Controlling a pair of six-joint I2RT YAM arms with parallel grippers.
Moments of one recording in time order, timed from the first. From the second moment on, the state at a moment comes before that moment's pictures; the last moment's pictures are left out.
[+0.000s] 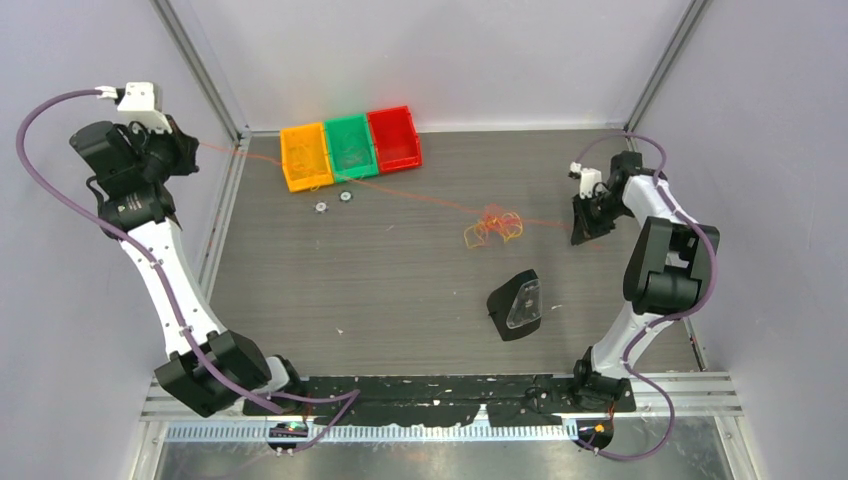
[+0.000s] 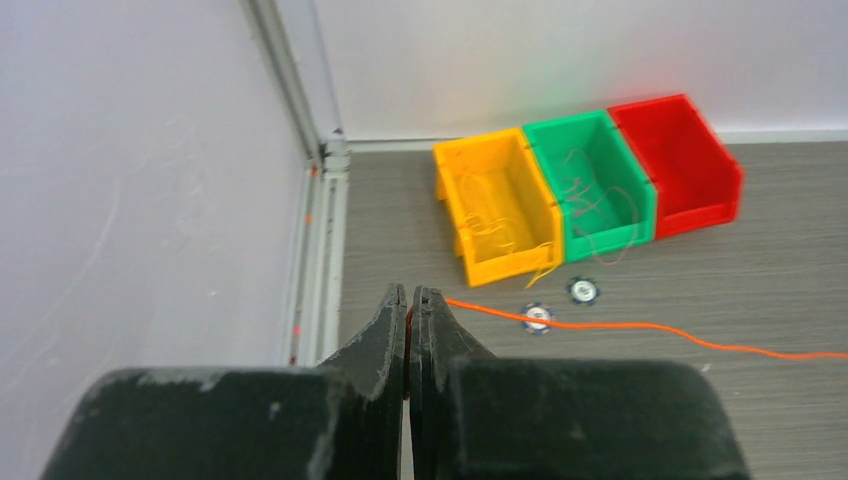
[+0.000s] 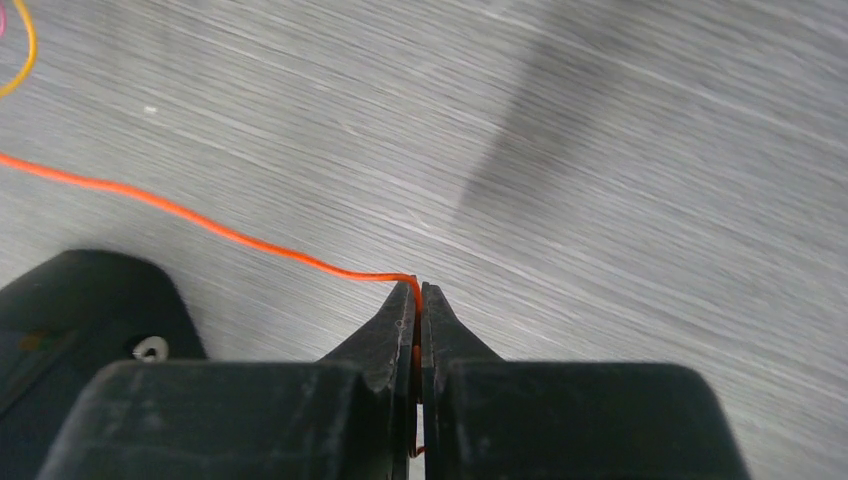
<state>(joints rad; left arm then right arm) 0.56 1.30 1.52 -0.44 0.58 0.13 -0.21 1.80 1.32 -0.85 -0.38 -0.47</state>
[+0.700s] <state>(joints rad) 0.59 1.31 1.50 -0.42 0.80 0.07 -0.38 1.89 1.42 -0.91 -0.32 -0.58</state>
